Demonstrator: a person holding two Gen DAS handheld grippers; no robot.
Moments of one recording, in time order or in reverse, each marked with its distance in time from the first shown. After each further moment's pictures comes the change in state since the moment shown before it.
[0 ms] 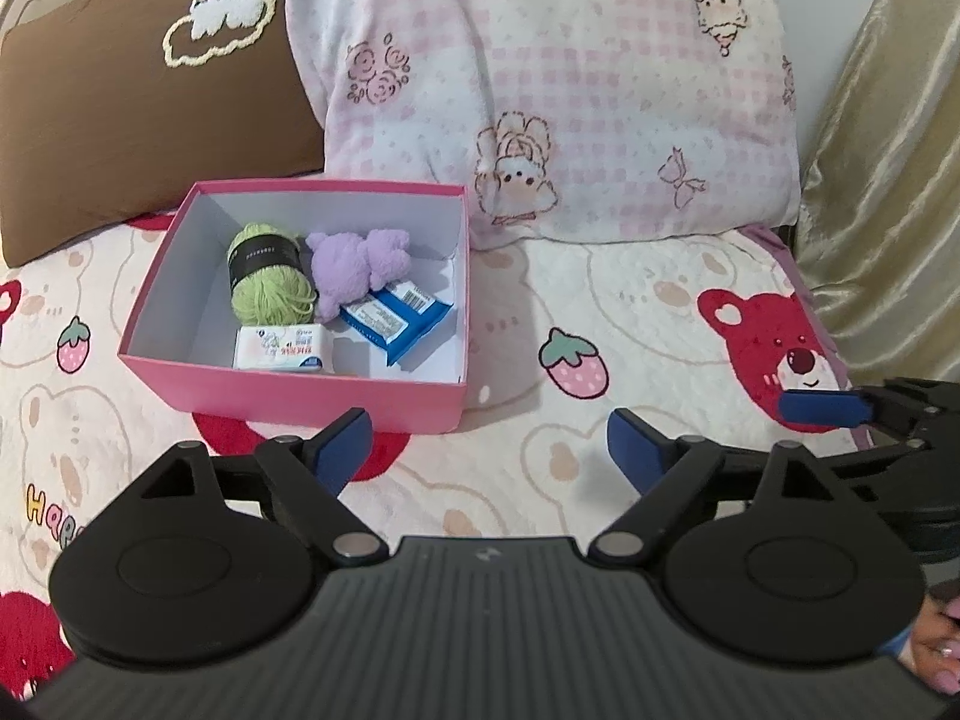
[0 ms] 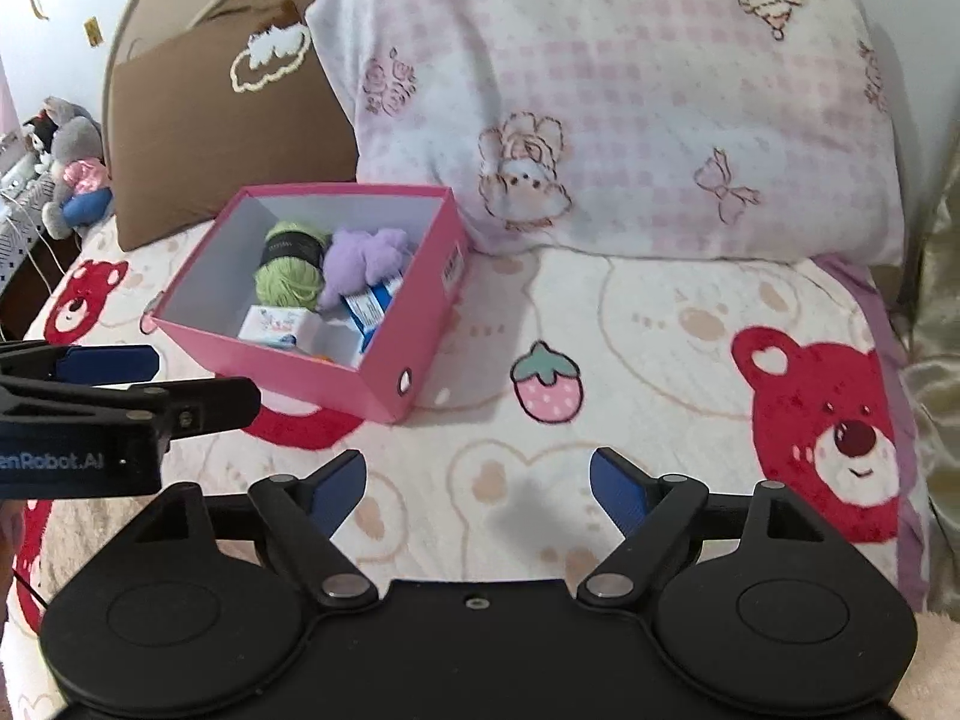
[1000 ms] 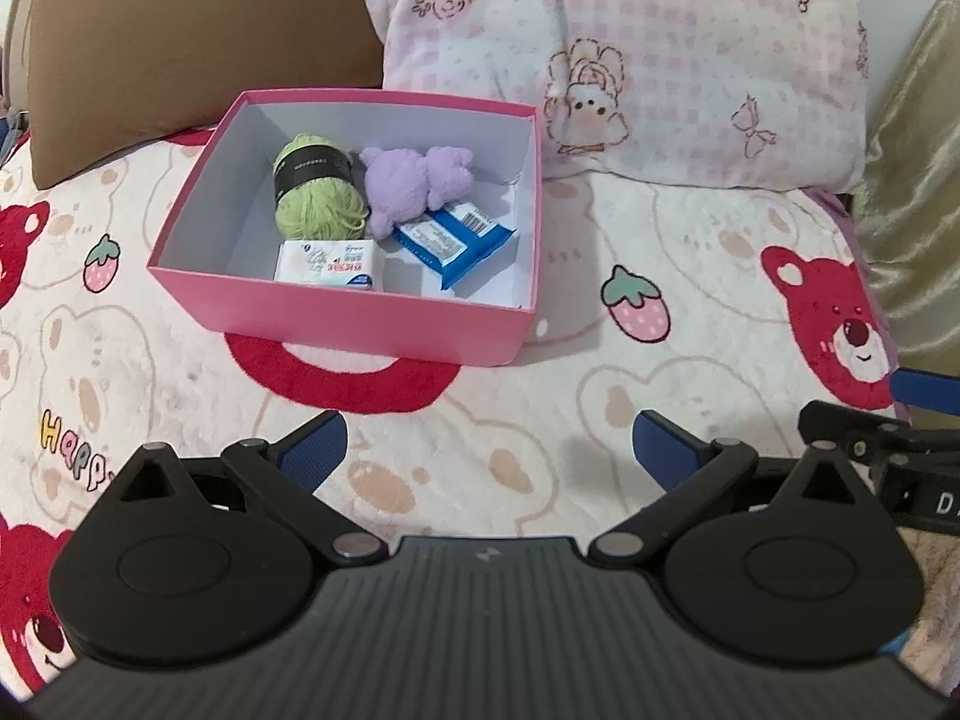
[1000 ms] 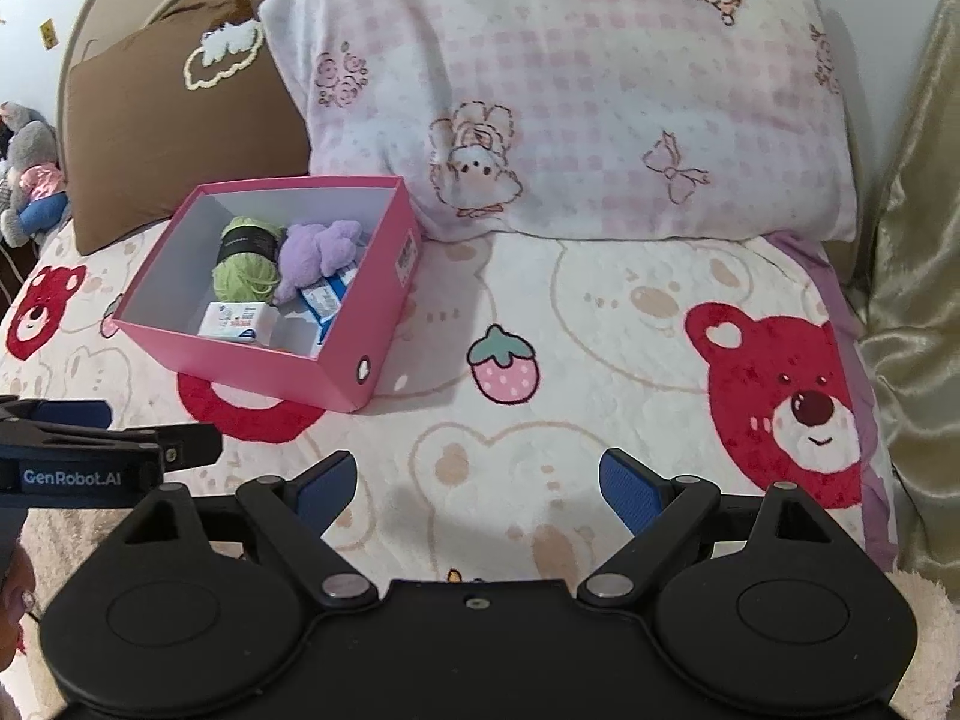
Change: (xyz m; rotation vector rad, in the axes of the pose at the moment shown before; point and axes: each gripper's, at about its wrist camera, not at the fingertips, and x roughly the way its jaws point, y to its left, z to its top) left arm 0.028 0.022 -0.014 -0.074 0.126 0.082; right arm -0.004 0.000 -0.006 0.046 0.017 -0.100
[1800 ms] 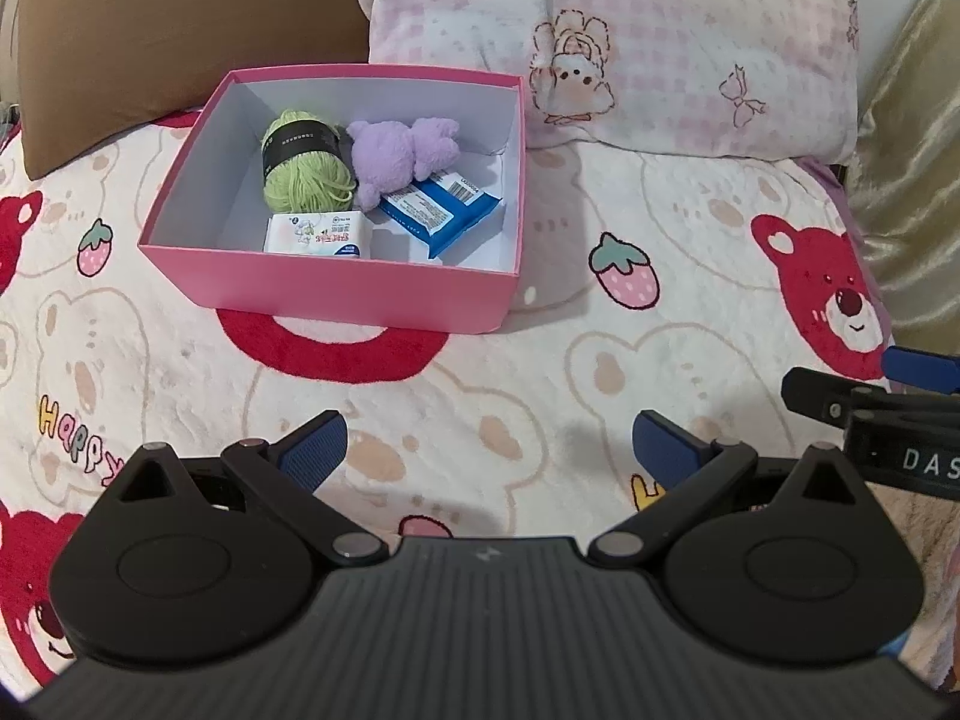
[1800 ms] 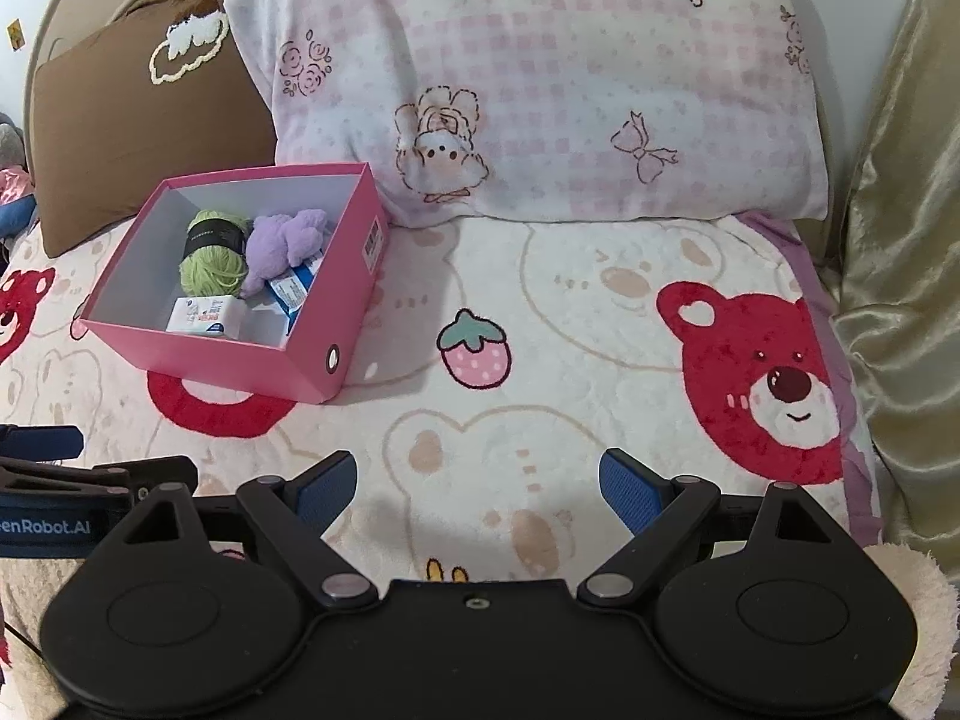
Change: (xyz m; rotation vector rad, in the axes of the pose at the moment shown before) left arm -0.003 -0.008 -0.008 0.019 0.046 -0.006; right arm 0.004 -0.001 -0.003 0.029 0.024 -0.053
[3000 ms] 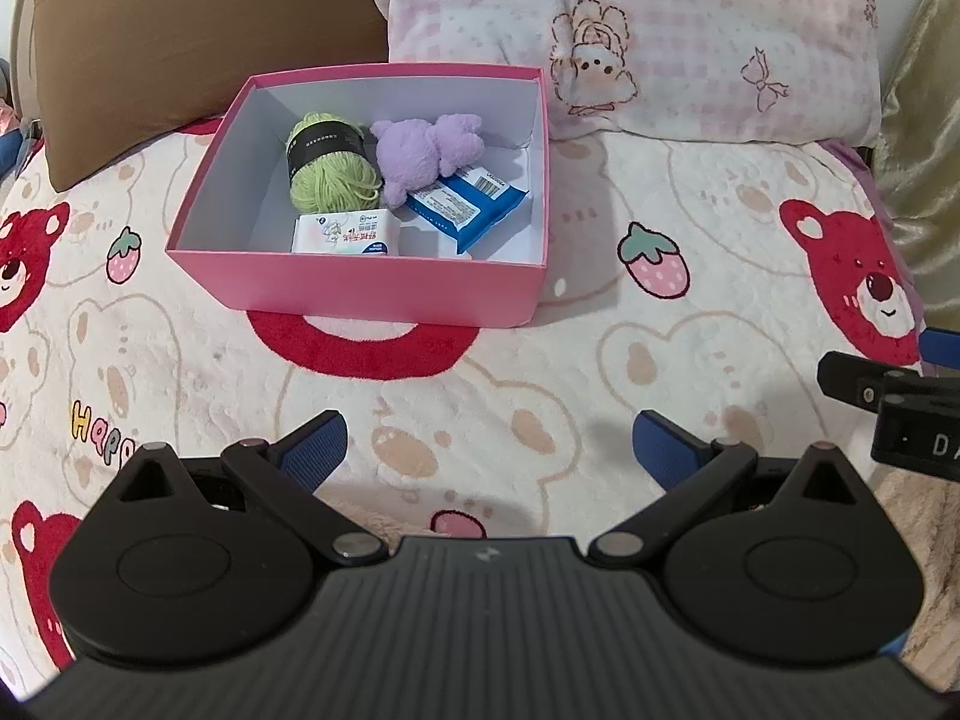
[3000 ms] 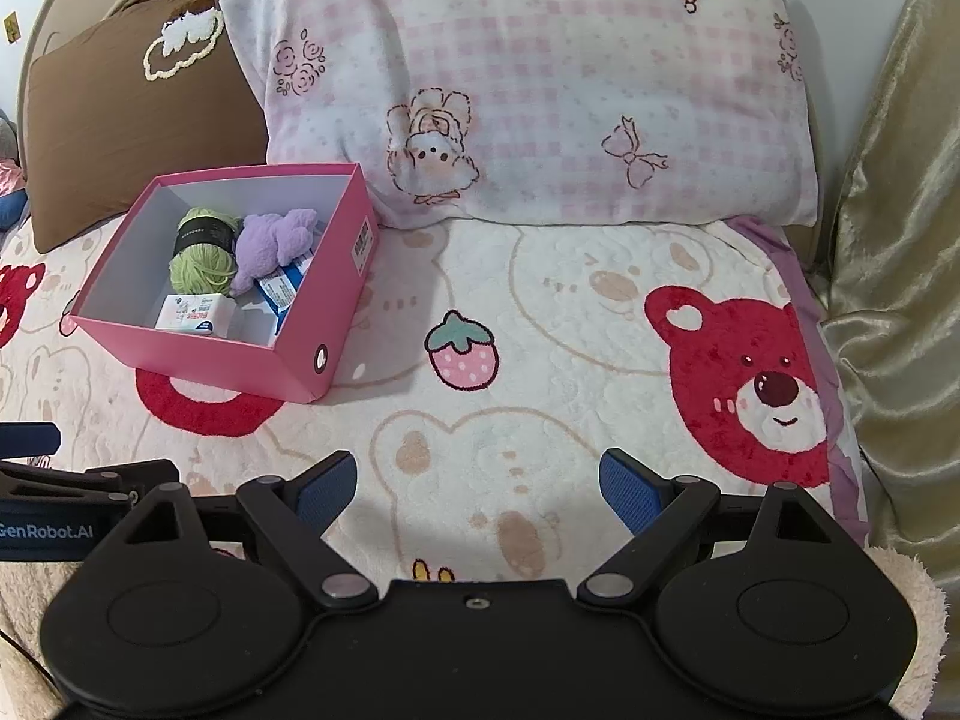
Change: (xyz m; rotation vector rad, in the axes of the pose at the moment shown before) left arm 0.000 -0.002 -0.001 0.026 0.007 0.067; right arm -0.001 0.002 -0.001 -0.012 -0.006 -0.028
